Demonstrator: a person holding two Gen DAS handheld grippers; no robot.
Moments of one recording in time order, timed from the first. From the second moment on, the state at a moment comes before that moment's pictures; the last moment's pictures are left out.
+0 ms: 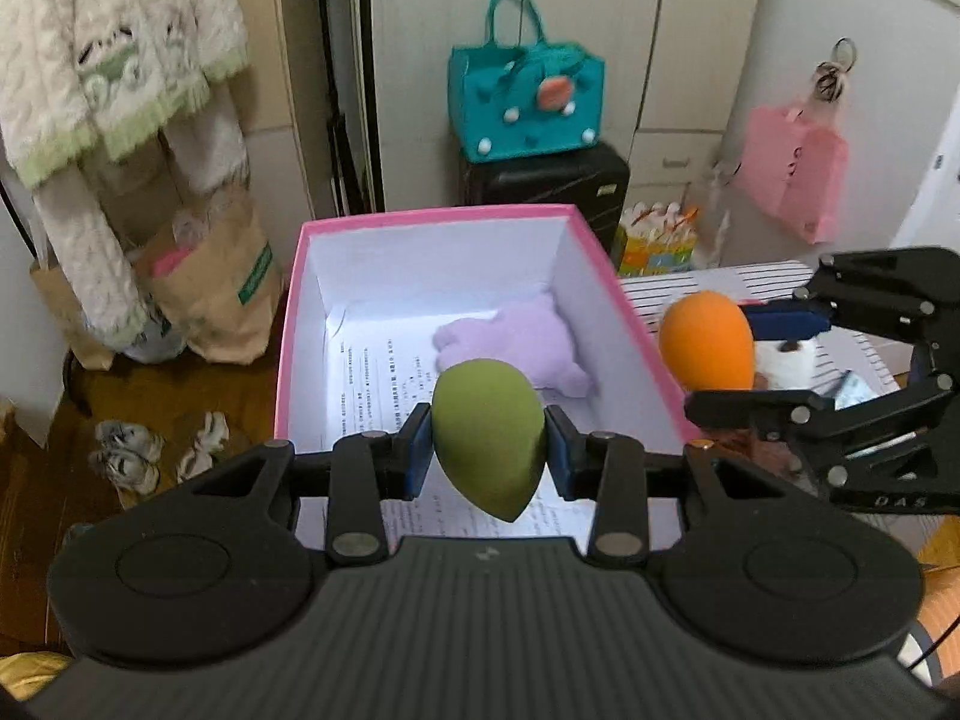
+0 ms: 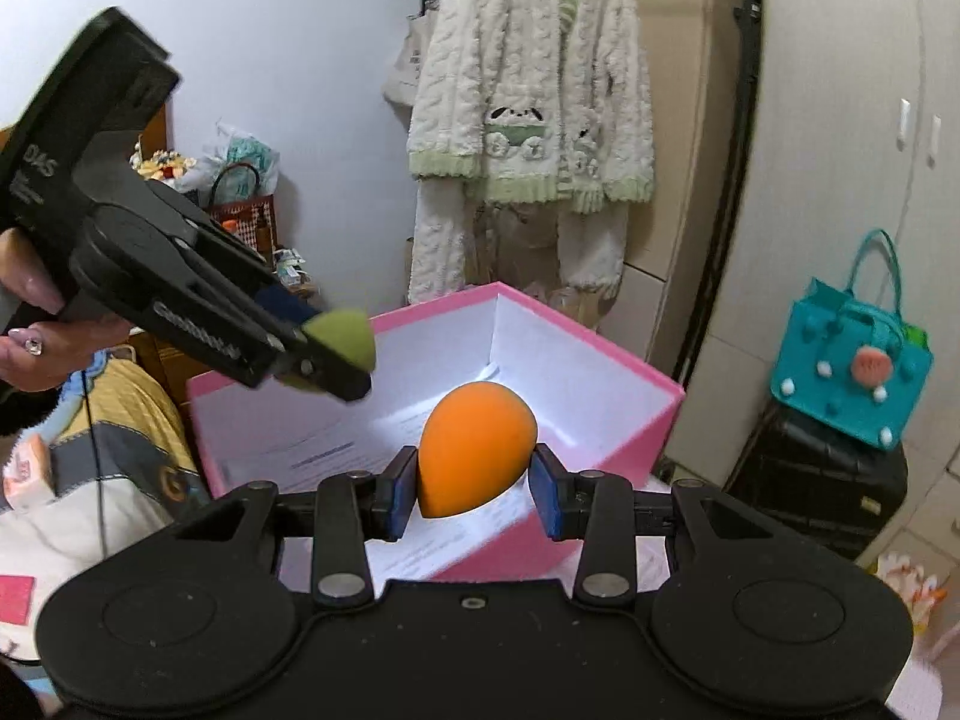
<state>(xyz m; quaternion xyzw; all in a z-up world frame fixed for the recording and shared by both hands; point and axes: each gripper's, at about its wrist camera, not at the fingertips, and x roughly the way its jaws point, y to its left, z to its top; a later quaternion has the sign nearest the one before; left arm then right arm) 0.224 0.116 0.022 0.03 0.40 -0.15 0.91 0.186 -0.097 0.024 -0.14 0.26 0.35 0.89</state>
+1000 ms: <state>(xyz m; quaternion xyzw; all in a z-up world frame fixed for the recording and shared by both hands) 0.378 0.103 -0.059 0.02 0.51 -0.09 0.86 0.306 0.002 -0.051 -0.36 0.42 0.39 0.74</state>
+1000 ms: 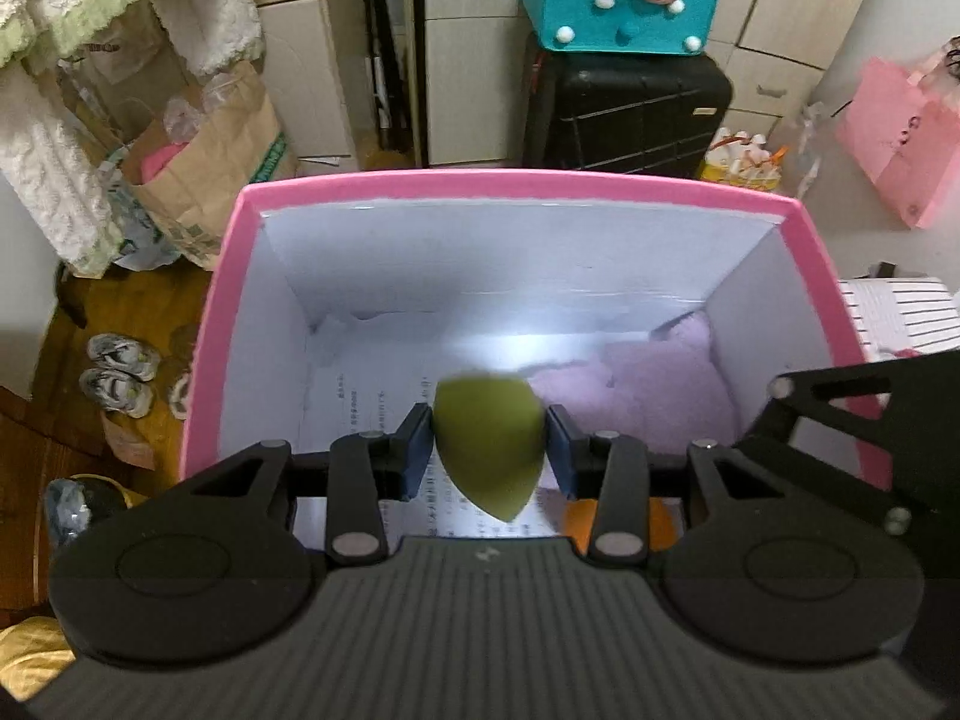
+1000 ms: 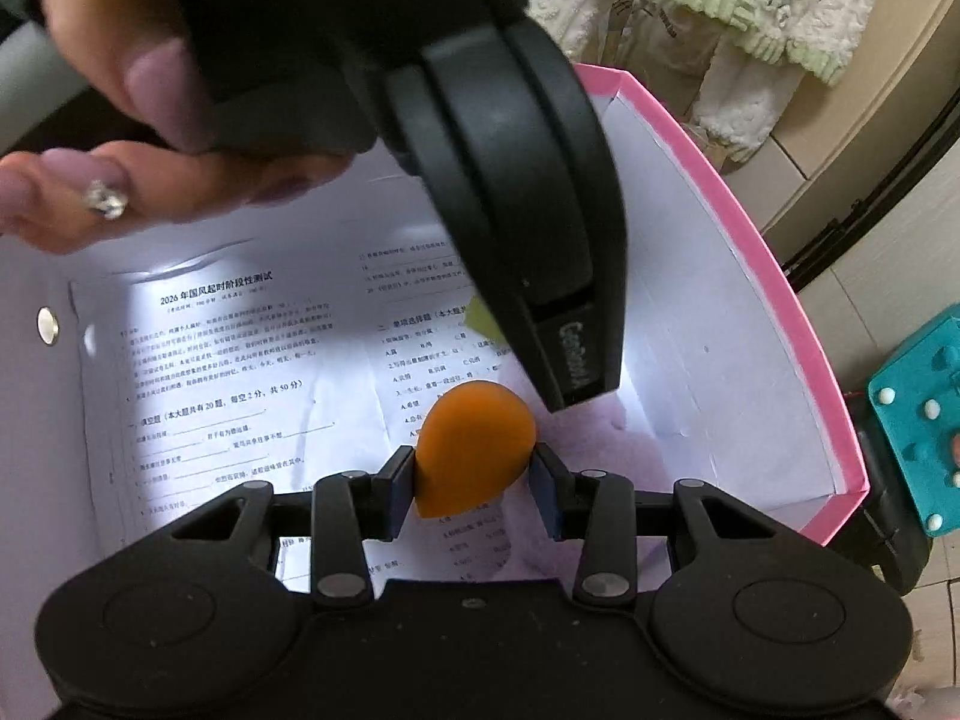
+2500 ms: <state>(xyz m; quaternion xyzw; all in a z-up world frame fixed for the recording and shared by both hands) 0.164 0.087 0.087 0.12 0.40 -0.15 0.90 0.148 -0.130 0.081 -0.14 0.36 0.36 0.85</state>
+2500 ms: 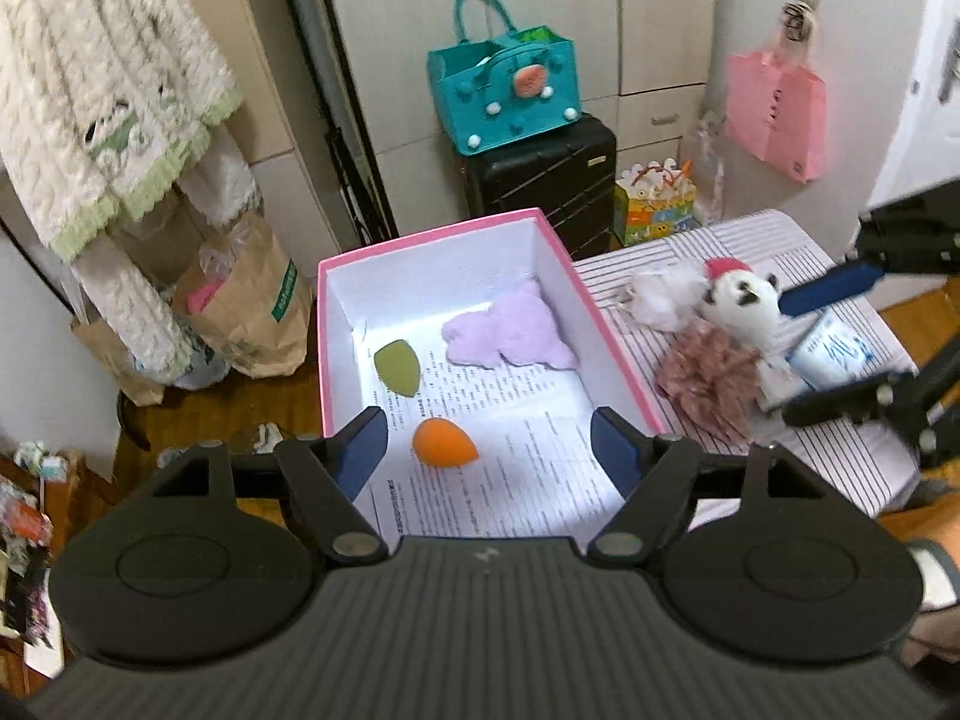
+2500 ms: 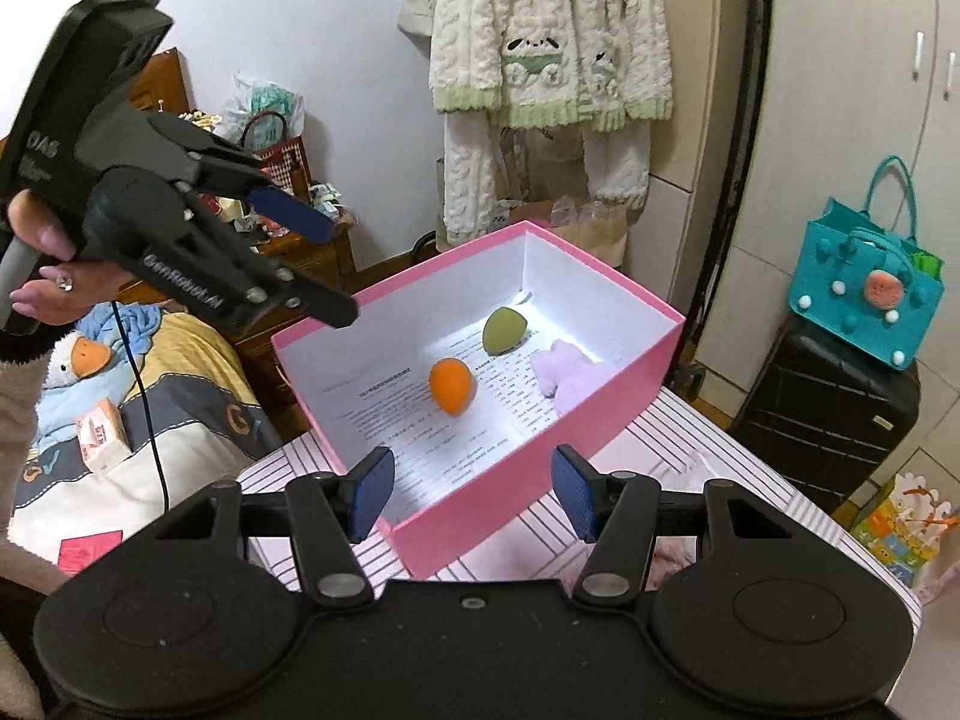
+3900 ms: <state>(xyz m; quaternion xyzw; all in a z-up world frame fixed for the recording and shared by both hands) 0.095 -0.041 0.015 0.13 0.37 -0.27 0.88 0.058 -0.261 -0.009 -0.08 0.37 0.30 0.88</state>
